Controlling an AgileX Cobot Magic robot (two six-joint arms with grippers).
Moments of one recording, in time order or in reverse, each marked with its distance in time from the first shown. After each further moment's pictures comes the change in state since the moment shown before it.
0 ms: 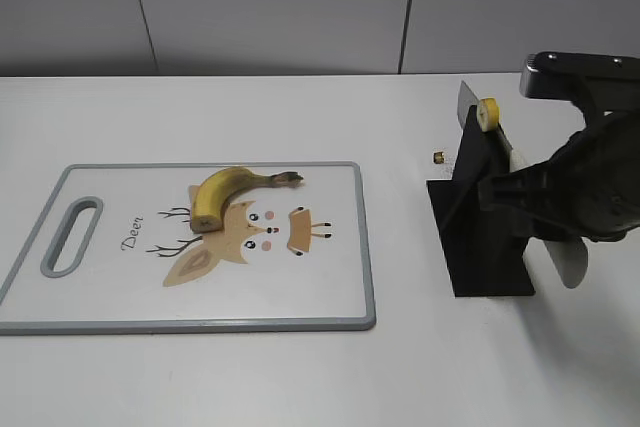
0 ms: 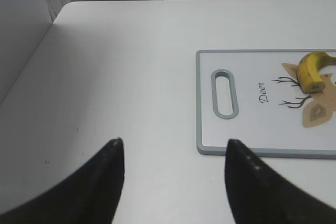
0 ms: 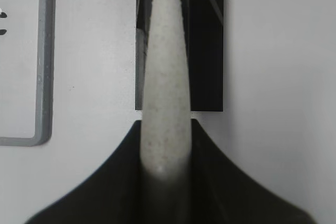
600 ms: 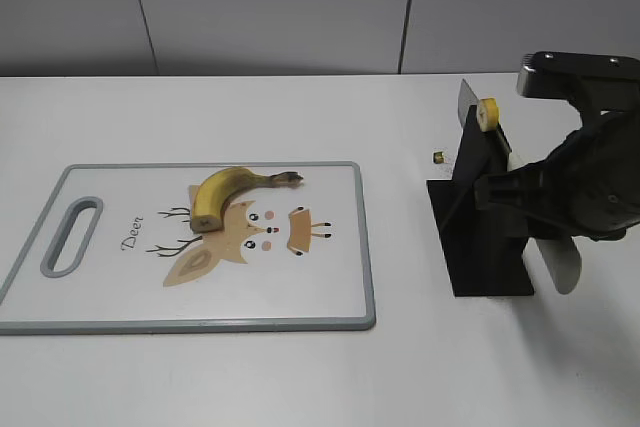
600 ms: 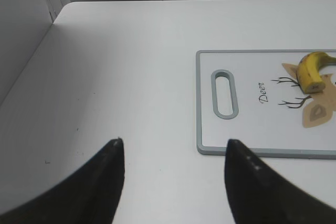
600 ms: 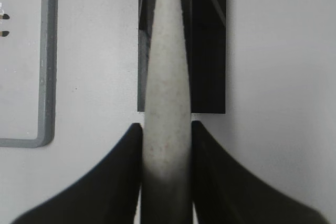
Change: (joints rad) left arm 0.000 0.000 0.000 0.000 0.000 0.000; right arm 0.000 0.006 0.000 -0.014 -0.015 0.012
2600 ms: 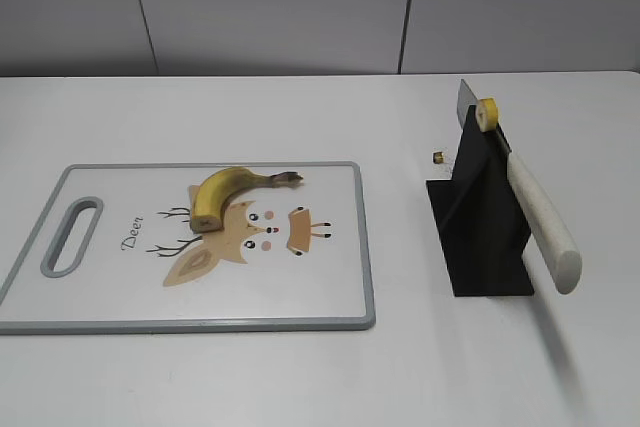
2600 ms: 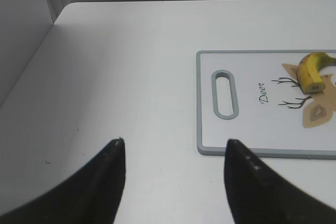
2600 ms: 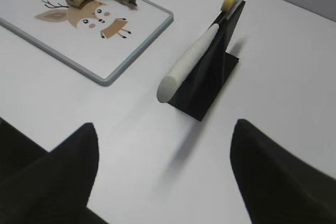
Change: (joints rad) left arm 0.000 0.000 0.000 0.001 -0.001 0.000; right arm 0.001 -1.182 0.215 0.251 0.368 -0.779
